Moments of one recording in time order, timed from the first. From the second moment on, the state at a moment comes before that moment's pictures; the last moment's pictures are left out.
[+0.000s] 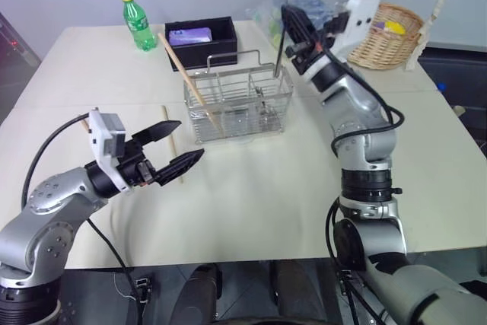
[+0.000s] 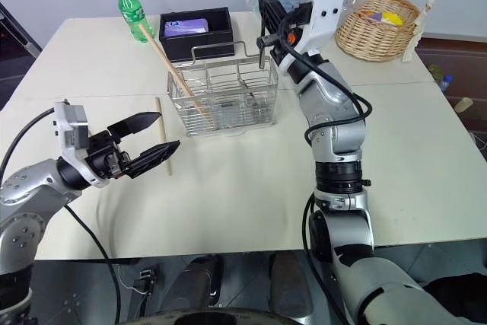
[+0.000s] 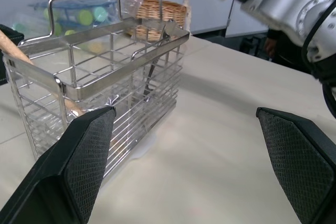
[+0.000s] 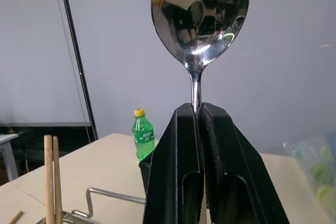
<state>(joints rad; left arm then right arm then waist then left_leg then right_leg) -0.06 0.66 0.30 -0.54 -0.86 0.55 -0.73 -0.83 -0.13 -0.13 0.06 0.39 0.31 0.34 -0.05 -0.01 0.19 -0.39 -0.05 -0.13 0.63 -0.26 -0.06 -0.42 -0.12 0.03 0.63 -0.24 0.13</state>
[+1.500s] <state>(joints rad) 0.05 0.57 0.42 -0.46 -0.75 0.47 -0.54 -0.63 -0.44 -0.14 -0.24 0.50 0.54 0.48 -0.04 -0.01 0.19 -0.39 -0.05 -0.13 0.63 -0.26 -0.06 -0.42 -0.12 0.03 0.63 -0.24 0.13</state>
